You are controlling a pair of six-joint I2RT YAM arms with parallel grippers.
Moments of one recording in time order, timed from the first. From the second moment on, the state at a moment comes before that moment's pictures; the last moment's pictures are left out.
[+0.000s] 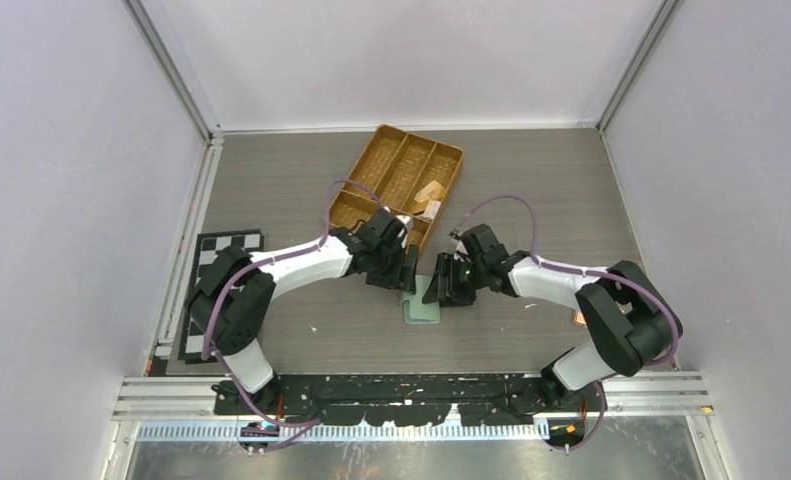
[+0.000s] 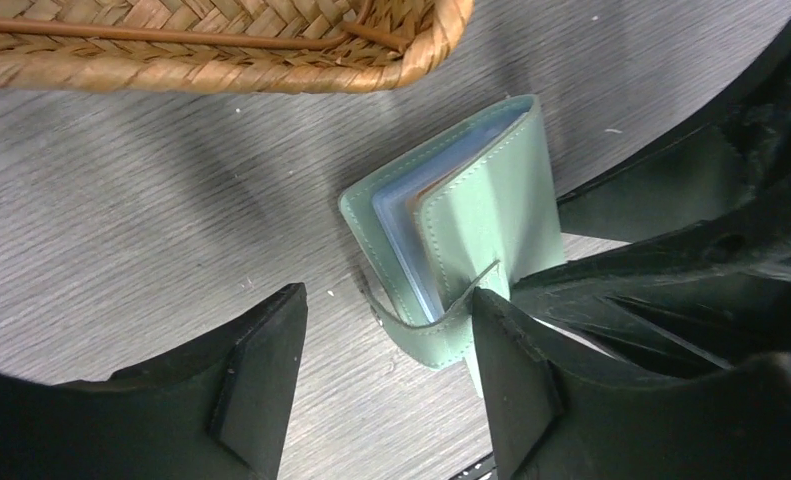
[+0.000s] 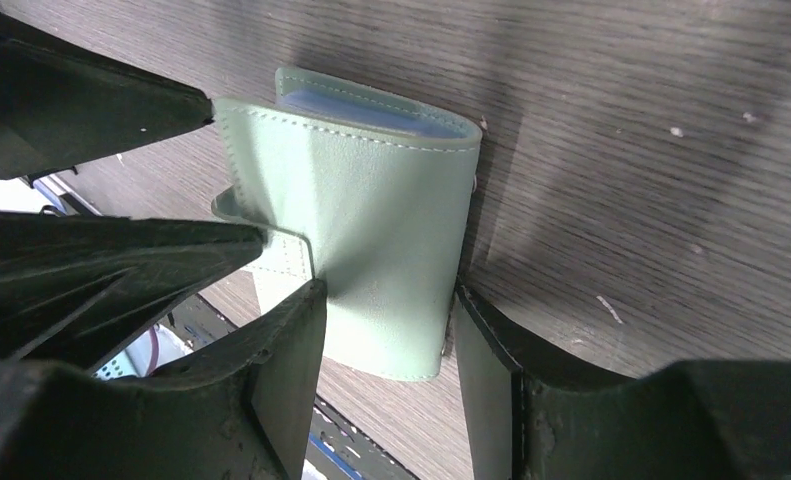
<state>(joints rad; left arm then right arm) -0.77 1.68 1.06 -0.39 0.16 -0.52 0.56 1.50 0.65 -0.12 -0.43 0.69</state>
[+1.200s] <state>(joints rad) -0.76 1.65 0.89 -0.19 0.20 -0.52 0.54 1.64 0.46 0.49 -0.62 0.99</state>
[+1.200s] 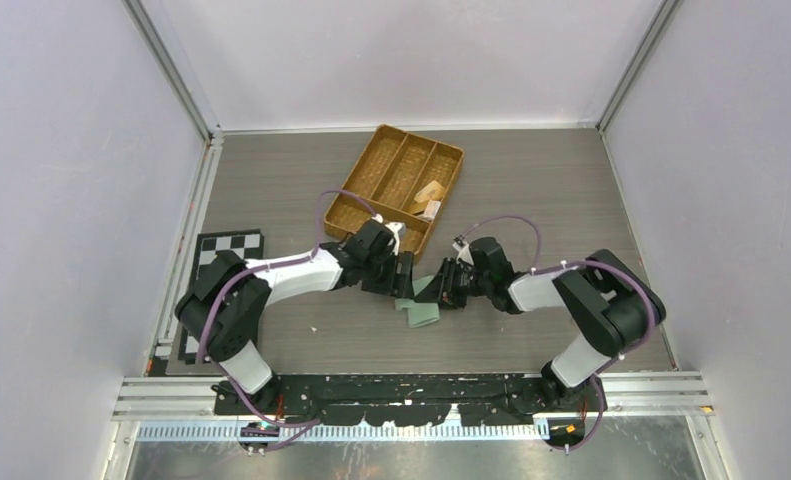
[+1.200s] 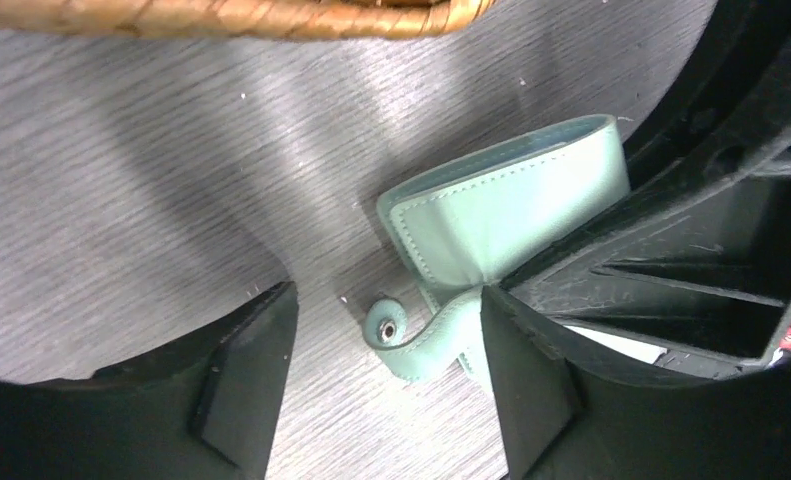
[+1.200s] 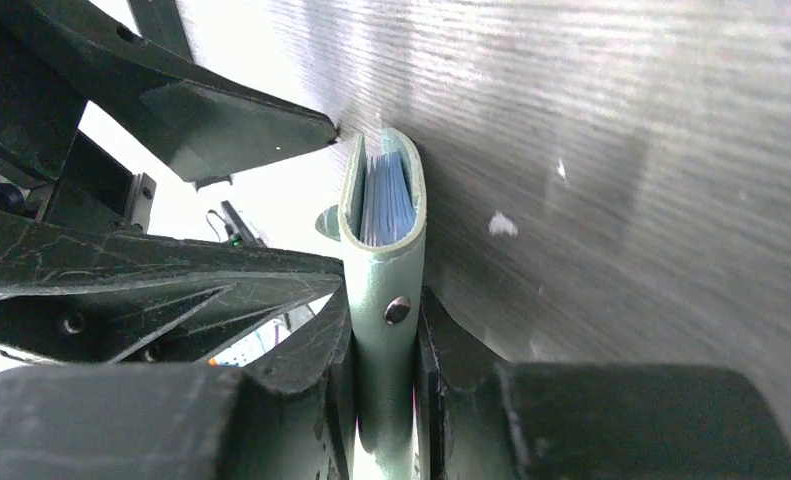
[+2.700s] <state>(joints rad) -0.58 1.24 0.78 -0.35 0.21 -0.36 0.90 1.70 1.16 -1.06 0.50 0.89</state>
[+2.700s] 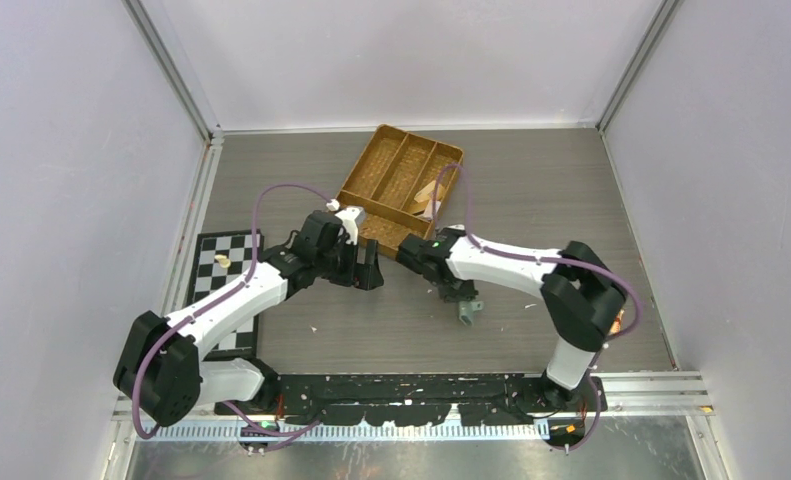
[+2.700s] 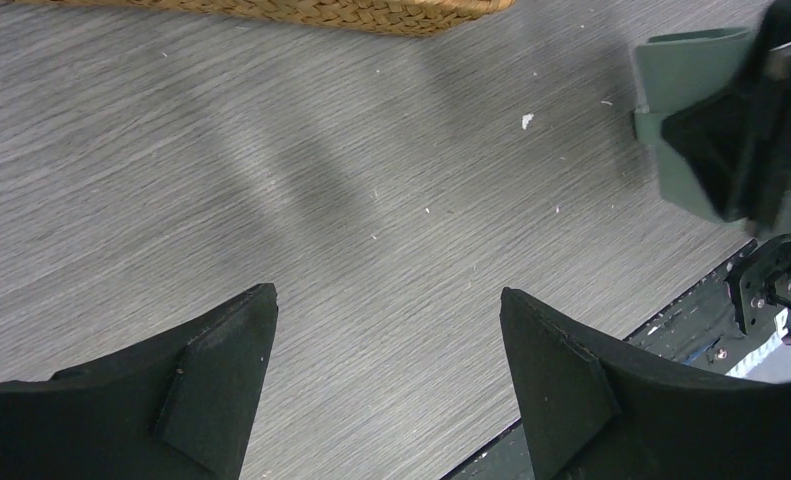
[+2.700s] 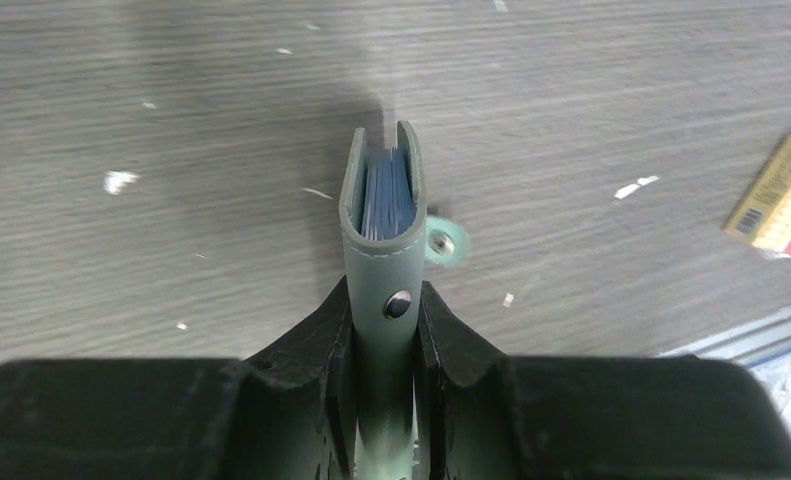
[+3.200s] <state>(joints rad) -0.58 1.24 0.78 -0.35 0.22 -0.36 1.02 1.80 1.23 -0.89 0.41 0.88</state>
